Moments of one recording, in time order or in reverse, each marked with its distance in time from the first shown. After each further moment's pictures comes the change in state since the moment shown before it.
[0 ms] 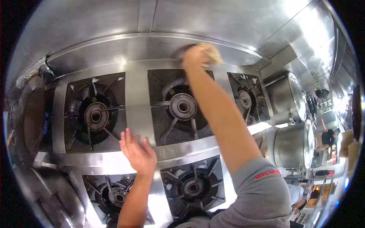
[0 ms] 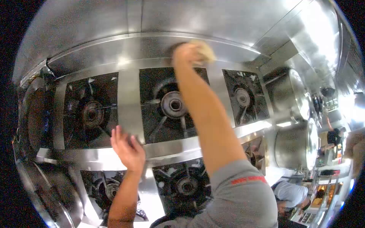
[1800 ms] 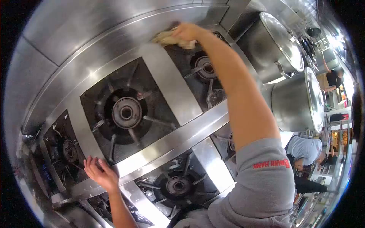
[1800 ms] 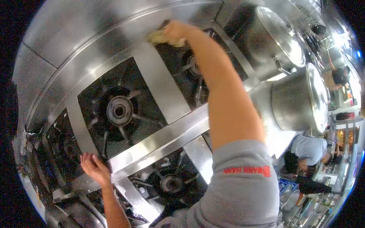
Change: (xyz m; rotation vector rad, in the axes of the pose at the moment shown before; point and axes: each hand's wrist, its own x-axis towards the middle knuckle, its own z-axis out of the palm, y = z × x) left_hand -0.002 0.025 0.015 0.243 -0.169 0.171; right_hand 0.312 0.191 -0.031 0.195 -1.072 -1.261
